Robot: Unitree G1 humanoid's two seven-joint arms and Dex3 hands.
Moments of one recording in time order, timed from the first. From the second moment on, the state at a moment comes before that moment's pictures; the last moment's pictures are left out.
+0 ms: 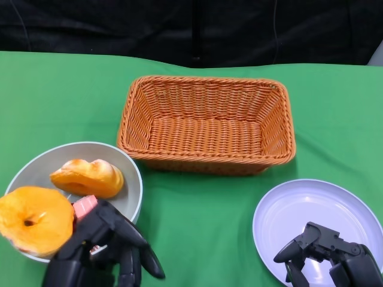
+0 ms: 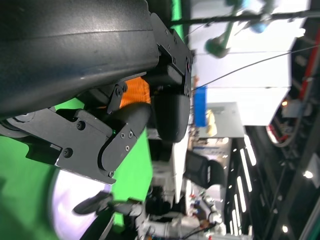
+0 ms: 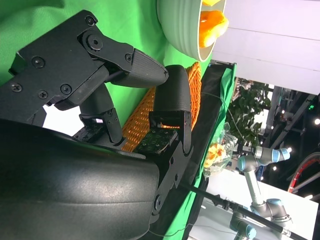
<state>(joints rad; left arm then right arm) 0.52 -0.03 -0.12 -0.40 -0.26 -0.39 -0.25 0.24 -0.04 0.08 0.25 -0.02 -0.79 0.14</state>
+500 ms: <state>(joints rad) 0.45 0.00 0.04 -0.42 -0.11 -0.52 -0.19 0.24 -0.04 0.09 0.24 -0.03 -0.79 0.14</state>
